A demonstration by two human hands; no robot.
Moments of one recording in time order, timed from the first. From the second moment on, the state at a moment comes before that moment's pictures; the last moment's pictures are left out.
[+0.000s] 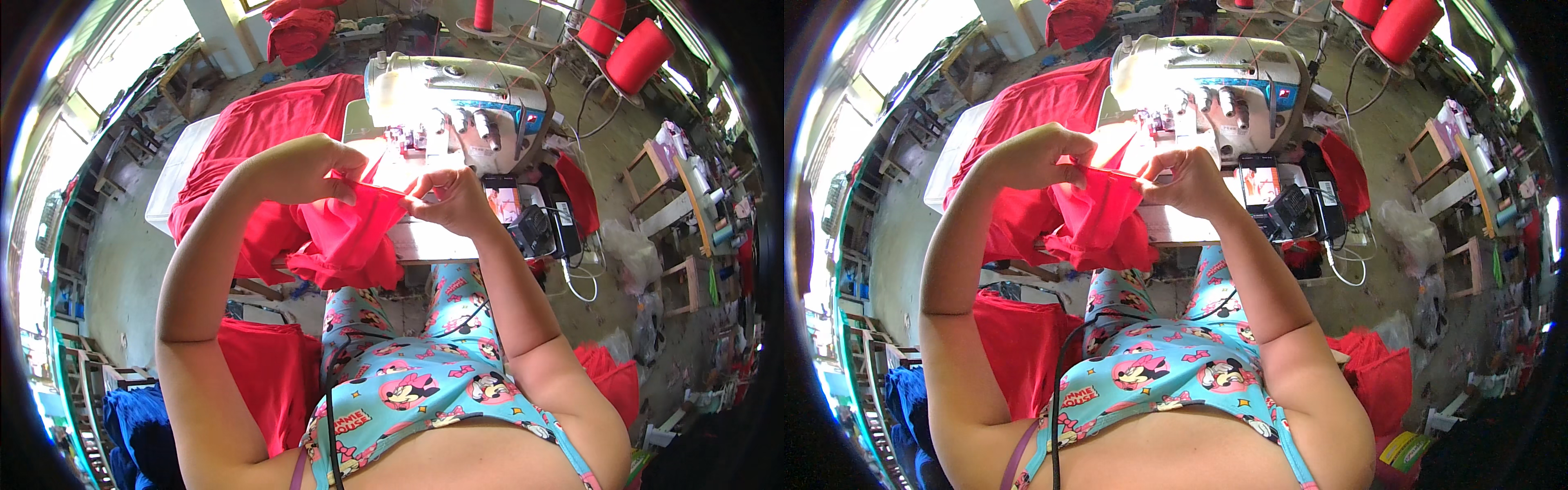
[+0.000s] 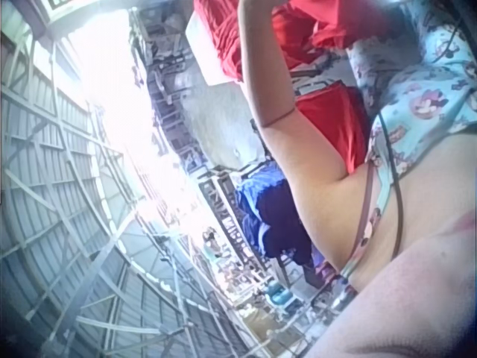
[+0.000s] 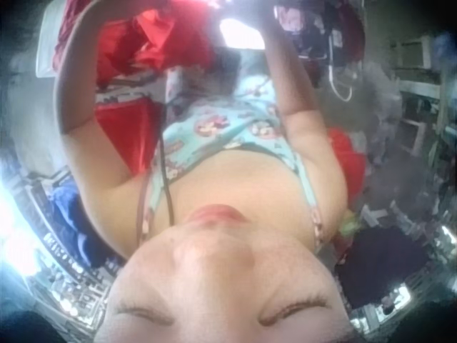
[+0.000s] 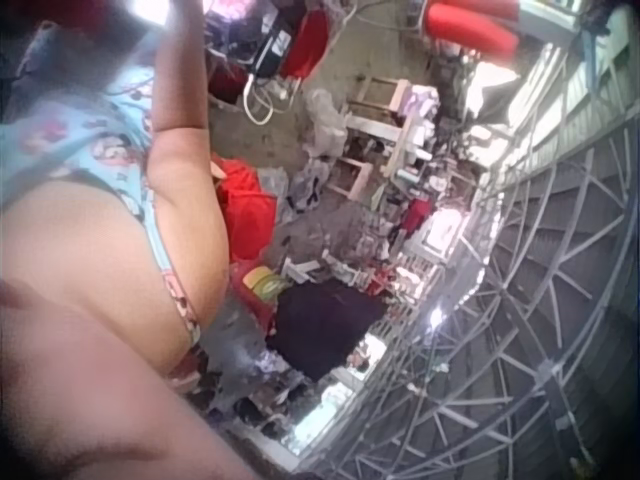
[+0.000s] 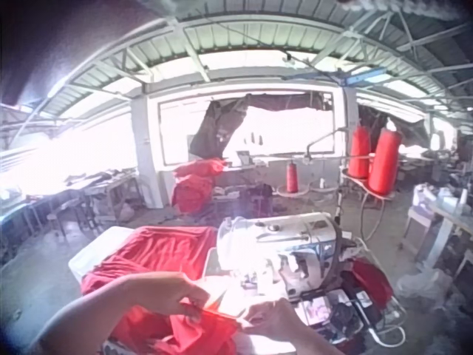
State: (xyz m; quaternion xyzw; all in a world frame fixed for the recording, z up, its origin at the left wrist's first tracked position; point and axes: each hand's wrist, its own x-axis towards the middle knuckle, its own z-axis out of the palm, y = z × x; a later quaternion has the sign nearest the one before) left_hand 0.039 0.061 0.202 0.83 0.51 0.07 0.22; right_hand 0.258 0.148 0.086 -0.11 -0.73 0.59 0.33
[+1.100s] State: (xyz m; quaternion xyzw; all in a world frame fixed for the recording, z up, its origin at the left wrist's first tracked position) left_hand 0.050 0.025 0.144 0.88 0.45 0.16 0.05; right_hand 0.152 0.118 -0.002 -0.02 -0.88 0.33 0.33
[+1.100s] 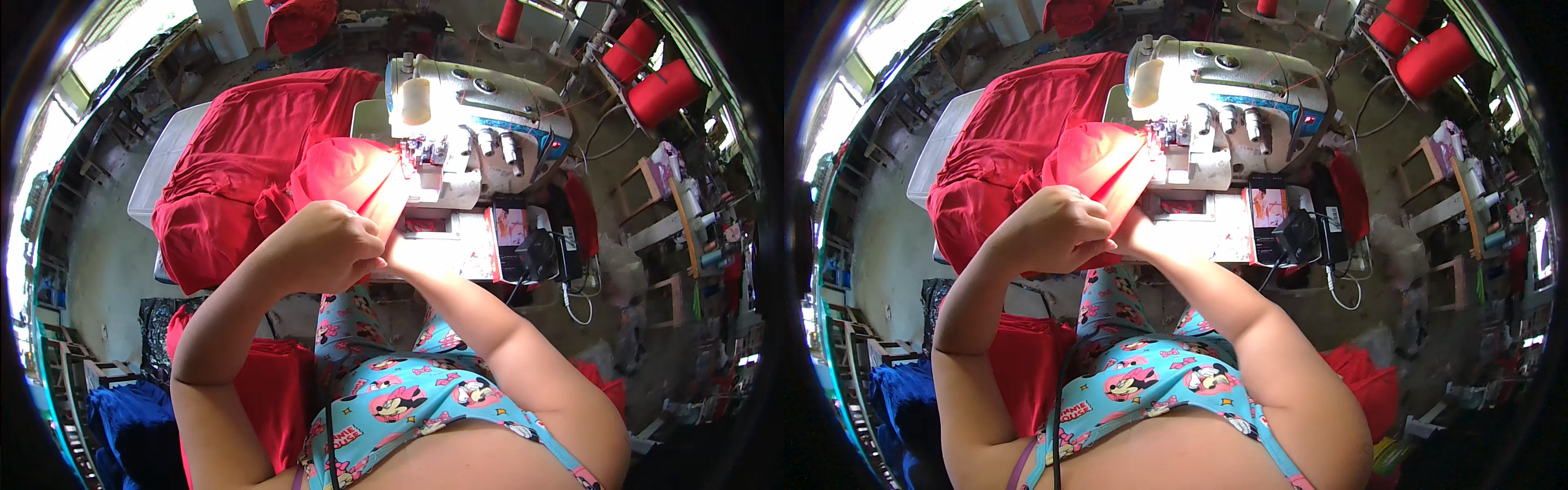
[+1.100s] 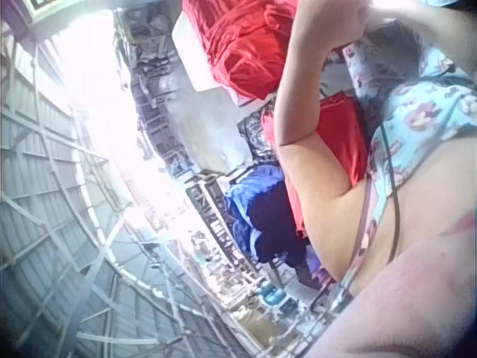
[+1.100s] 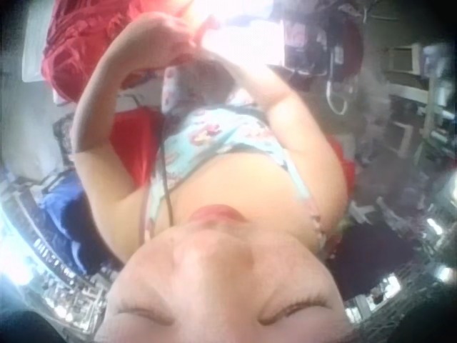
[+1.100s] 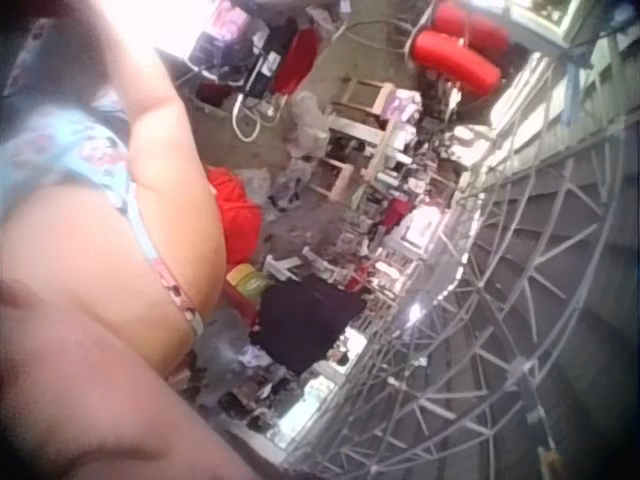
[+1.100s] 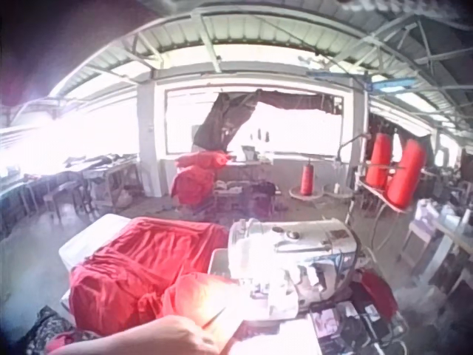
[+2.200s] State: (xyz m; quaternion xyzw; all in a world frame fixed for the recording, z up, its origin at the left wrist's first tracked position) left_hand 0.080 0.096 0.090 0.81 0.53 0.17 -0.18; right_hand 0.202 0.162 -0.004 -0.21 -0.76 0.22 0.58
